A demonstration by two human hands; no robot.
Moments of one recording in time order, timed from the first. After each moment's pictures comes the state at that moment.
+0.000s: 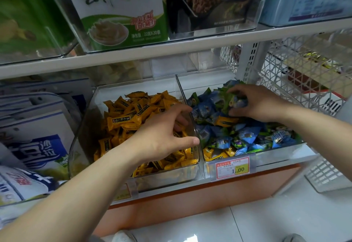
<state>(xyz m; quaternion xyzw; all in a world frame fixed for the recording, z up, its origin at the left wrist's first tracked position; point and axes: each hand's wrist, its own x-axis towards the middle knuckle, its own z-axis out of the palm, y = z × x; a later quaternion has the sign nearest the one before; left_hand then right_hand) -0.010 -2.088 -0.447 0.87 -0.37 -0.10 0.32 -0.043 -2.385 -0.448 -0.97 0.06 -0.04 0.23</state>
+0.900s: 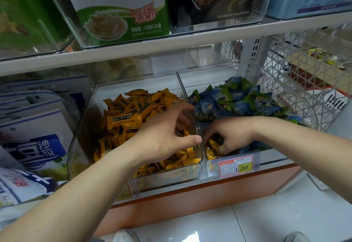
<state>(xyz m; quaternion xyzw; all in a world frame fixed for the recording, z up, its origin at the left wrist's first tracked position) -0.011 -2.088 -0.449 0.87 -0.37 -0.10 0.32 -0.036 -2.318 -0.474 -0.95 -0.18 0.25 0.11</state>
